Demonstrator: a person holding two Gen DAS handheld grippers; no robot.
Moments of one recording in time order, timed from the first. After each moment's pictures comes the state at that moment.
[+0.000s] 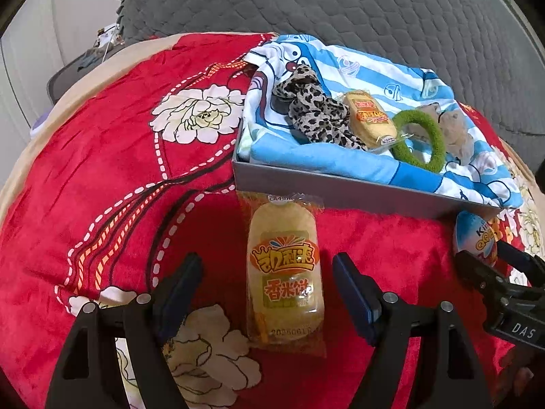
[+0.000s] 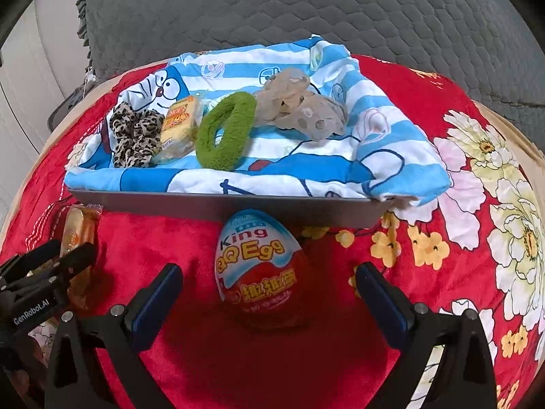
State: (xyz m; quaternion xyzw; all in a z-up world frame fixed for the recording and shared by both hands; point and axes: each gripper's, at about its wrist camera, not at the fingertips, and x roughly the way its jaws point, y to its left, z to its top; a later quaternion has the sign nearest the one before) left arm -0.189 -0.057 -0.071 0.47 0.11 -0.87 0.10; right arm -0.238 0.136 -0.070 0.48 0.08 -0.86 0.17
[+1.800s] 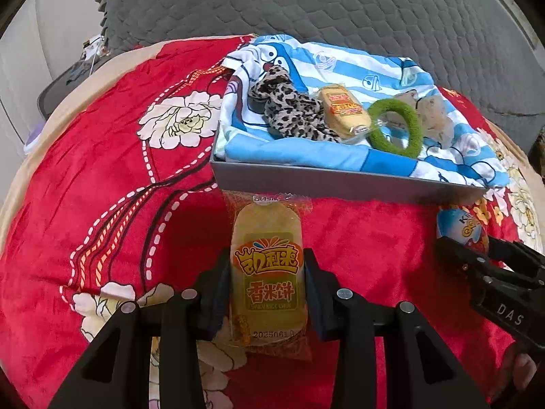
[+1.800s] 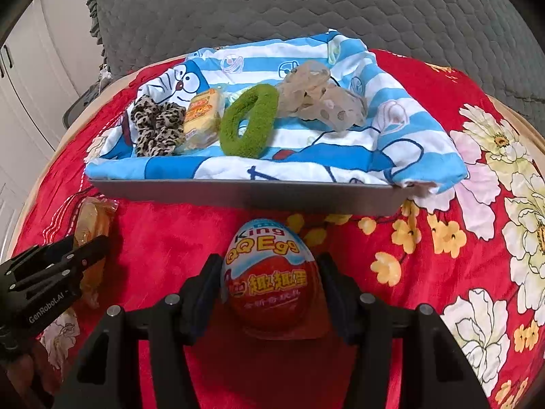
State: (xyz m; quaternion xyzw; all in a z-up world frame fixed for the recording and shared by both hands) left arm -0.181 -0.041 -0.061 0.47 0.08 -0.87 0.07; right arm -0.227 0.133 -0.067 0.49 0.06 -0.85 0.21
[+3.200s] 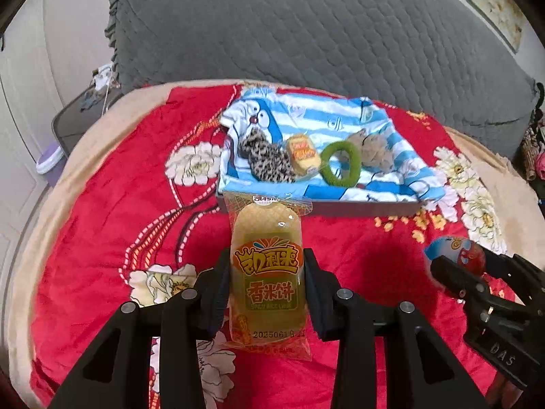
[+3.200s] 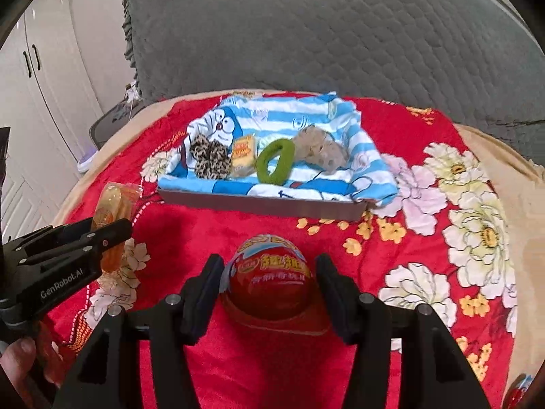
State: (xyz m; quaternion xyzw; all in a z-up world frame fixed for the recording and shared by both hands) left arm -0.116 -0.015 0.038 0.43 0.07 -0.90 0.06; right arm -0.146 0.163 0.034 0.42 0.05 -0.88 0.22
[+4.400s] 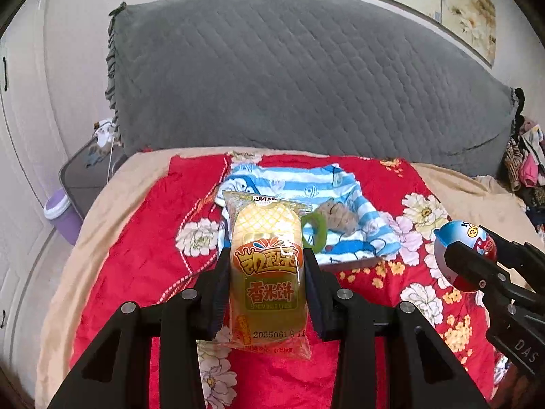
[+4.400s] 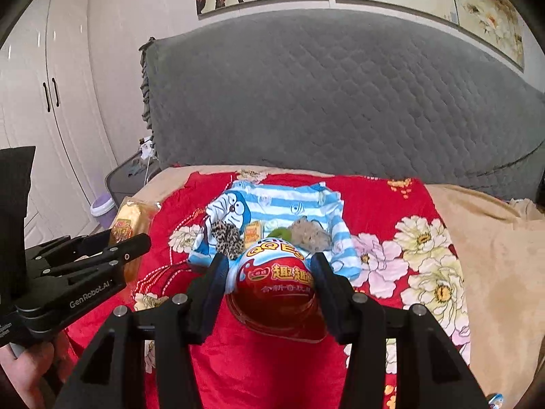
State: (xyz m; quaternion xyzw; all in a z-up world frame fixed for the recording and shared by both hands) left arm -0.097 0.005 0.154 0.35 0.04 -0.93 0.05; right arm -0.120 0.181 0.158 0.32 0.04 -0.92 0.24
